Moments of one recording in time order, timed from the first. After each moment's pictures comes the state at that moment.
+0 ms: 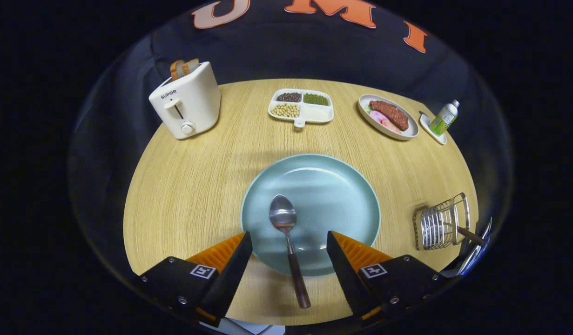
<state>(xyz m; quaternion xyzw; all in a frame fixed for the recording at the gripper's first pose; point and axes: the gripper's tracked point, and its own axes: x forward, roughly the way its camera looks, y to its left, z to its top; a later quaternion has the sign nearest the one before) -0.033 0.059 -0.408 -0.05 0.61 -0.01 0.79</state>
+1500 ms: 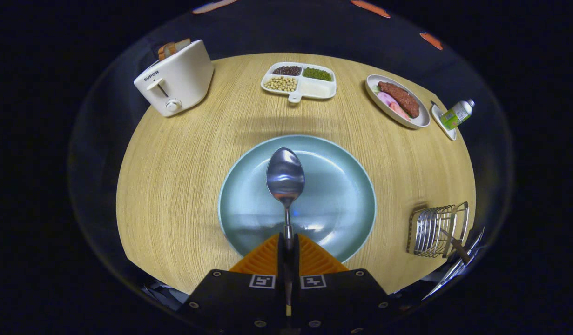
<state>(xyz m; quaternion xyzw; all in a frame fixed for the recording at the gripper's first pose) -0.028 0.037 -0.404 -0.07 0.66 0.01 0.75</state>
